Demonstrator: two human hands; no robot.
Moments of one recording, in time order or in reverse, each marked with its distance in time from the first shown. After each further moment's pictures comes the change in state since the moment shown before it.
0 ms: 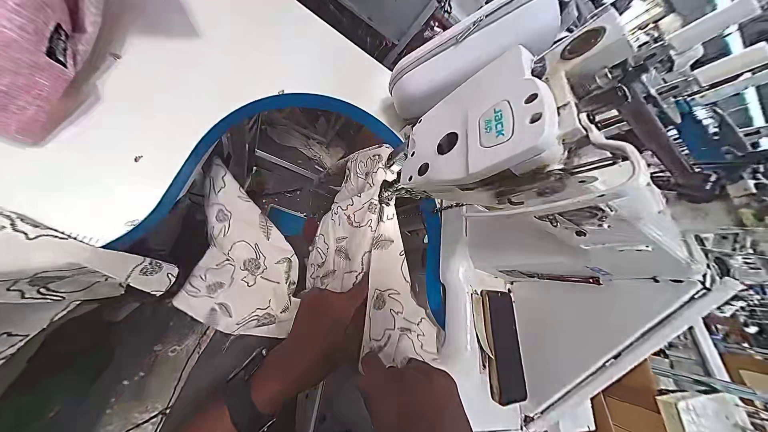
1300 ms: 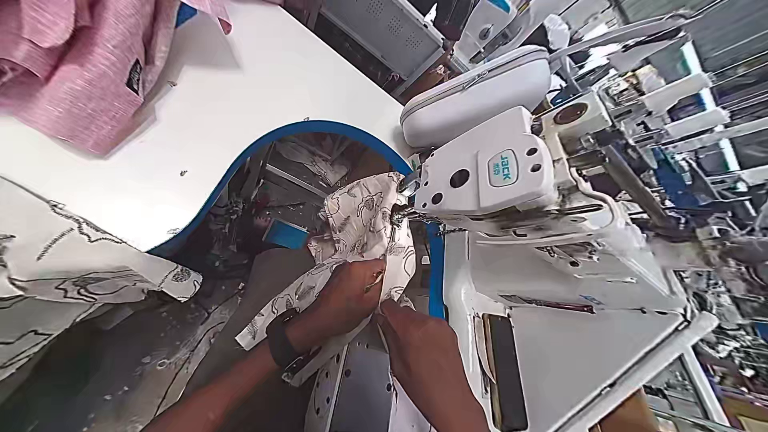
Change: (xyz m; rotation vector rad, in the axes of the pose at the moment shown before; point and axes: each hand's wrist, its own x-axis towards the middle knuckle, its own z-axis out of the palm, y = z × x) left_hand 0.052 -0.019 -0.020 -0.467 -0.304 -0.213; right_hand 0.048 0.031 0.016 0.008 0.324 0.057
